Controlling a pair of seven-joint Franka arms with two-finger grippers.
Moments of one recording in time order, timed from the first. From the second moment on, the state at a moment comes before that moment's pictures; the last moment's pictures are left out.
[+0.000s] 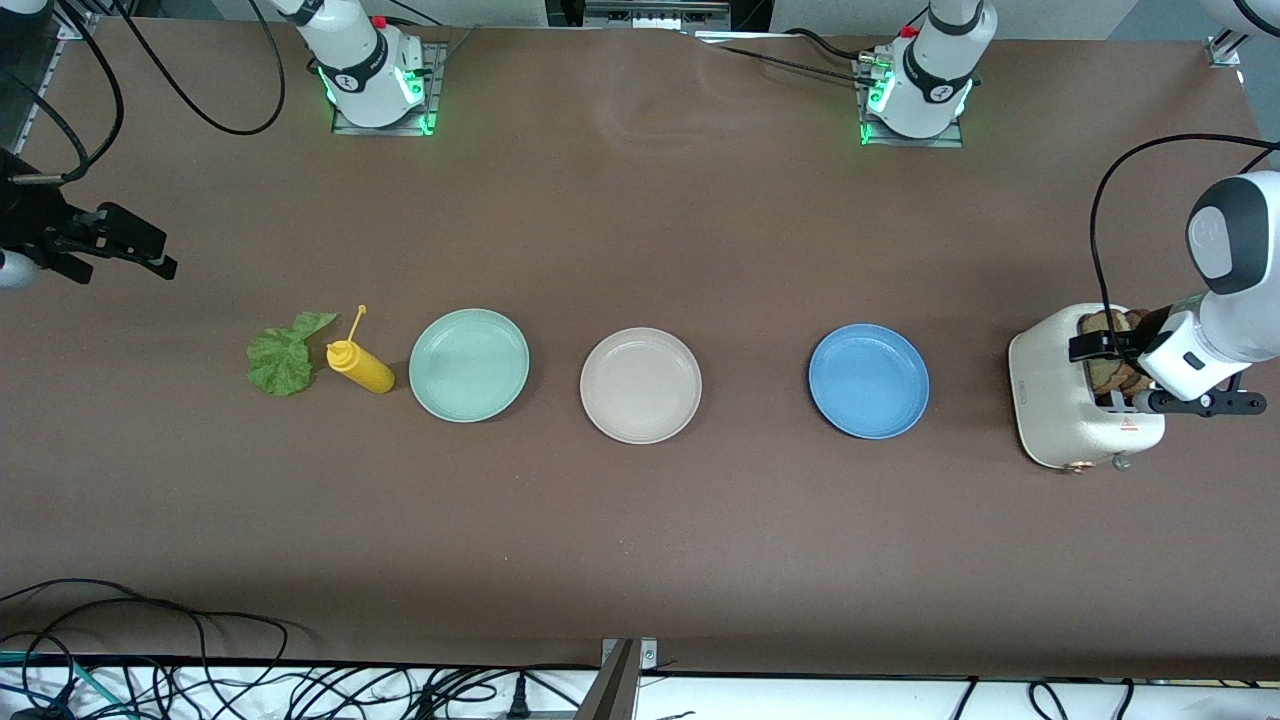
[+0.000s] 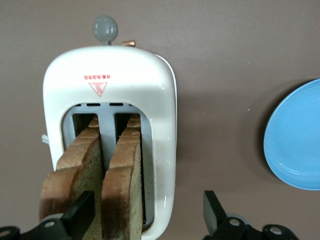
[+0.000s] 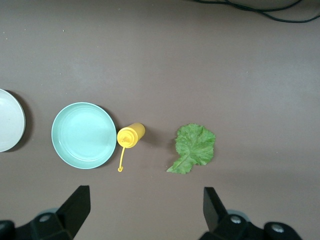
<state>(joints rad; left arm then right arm) 0.01 0.29 0.18 -1.81 0.03 1.95 0.18 0.02 0.03 -0.05 -1.62 0.06 1.70 -0.08</state>
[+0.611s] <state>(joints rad) 0.01 0.24 0.18 -1.87 0.03 1.96 0.20 0.01 0.03 -0.05 -1.62 0.06 1.70 -0.08</state>
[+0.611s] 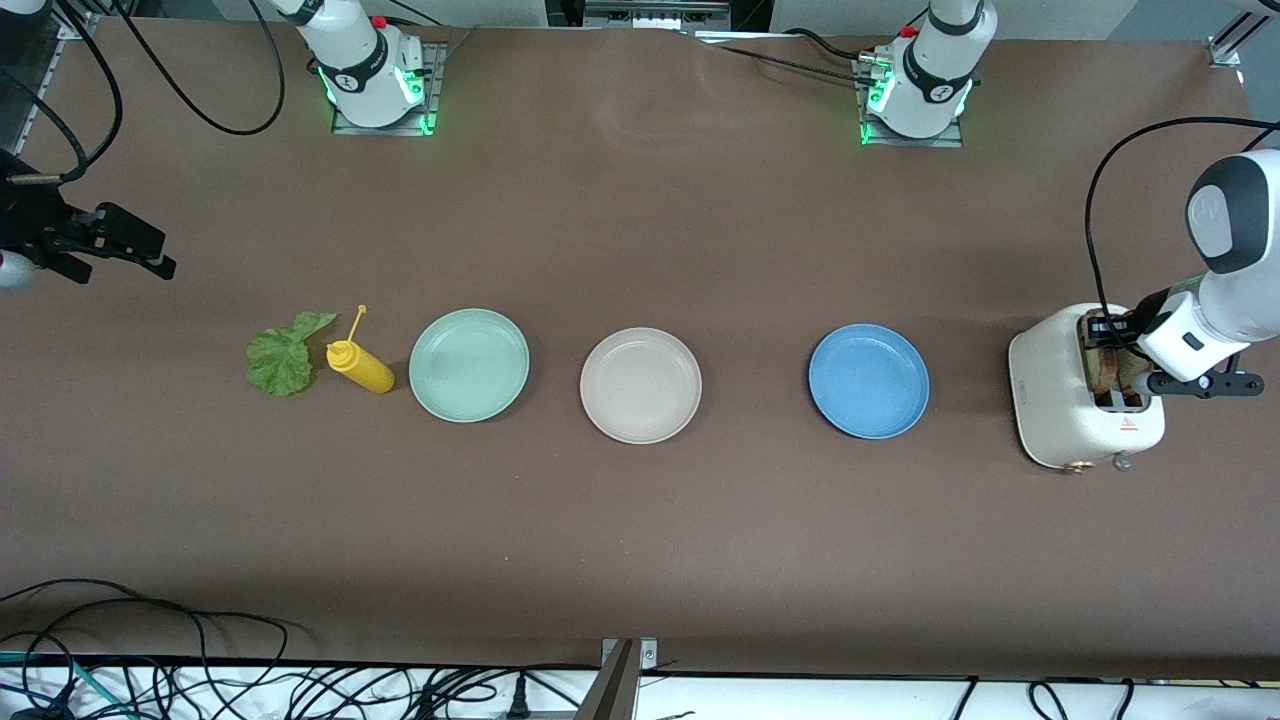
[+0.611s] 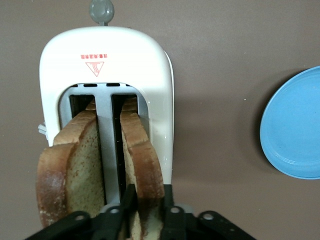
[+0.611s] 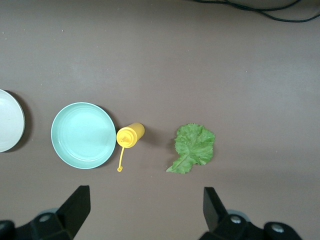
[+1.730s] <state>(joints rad) 0.01 0.21 0.17 -1.67 -0.08 1.72 0.29 0.01 0.03 -0.05 -1.62 0.06 1.70 -0.08</state>
